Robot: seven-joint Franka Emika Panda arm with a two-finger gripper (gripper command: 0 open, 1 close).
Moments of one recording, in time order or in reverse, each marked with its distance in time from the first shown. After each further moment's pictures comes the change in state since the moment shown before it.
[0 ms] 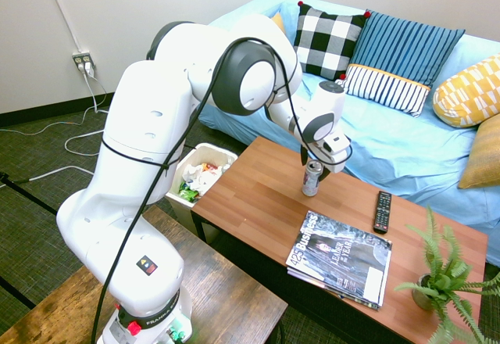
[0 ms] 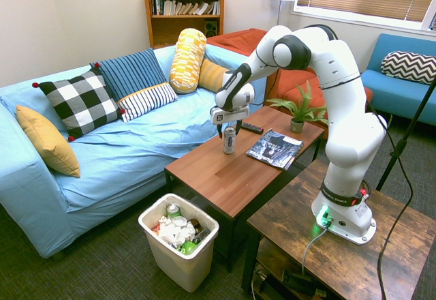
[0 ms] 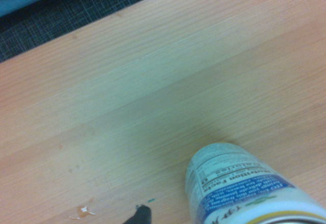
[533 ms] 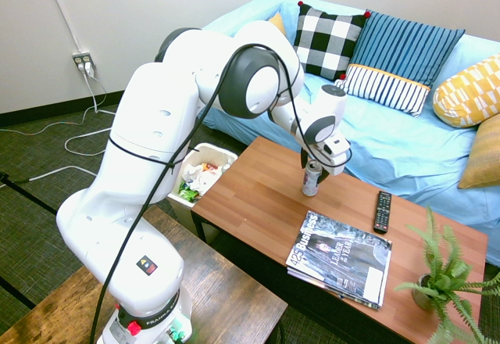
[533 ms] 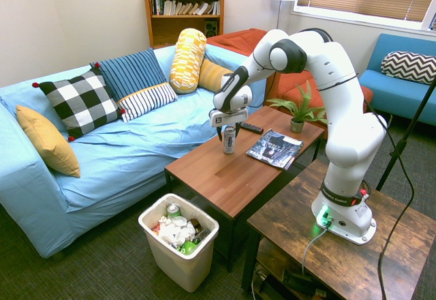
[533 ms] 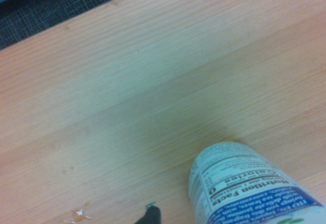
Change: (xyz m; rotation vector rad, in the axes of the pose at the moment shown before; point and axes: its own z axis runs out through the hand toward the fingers) arm 0.002 -0.005 0.019 -0.027 -0.023 0.004
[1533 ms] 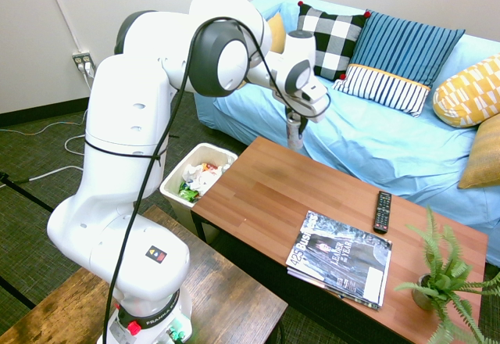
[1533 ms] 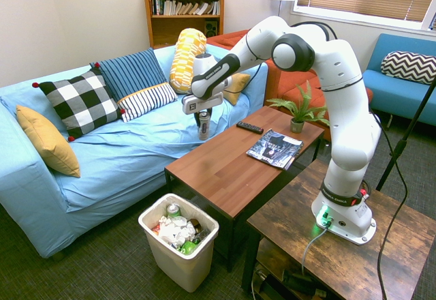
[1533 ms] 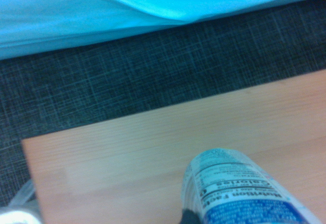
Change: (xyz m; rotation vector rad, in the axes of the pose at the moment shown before) arm -0.144 -0.108 -0.120 0.075 0.117 -0.212
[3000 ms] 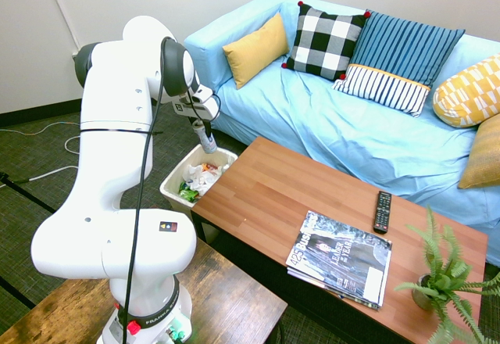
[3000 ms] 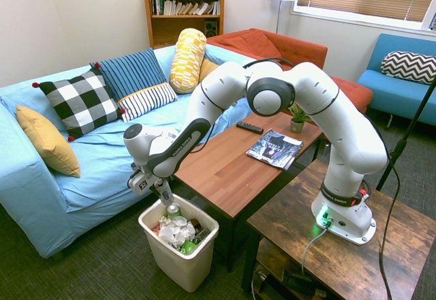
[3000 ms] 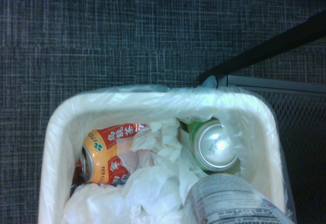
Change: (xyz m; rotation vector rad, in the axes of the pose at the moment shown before) arm -0.339 -0.090 0.109 -0.162 0.090 -0.269
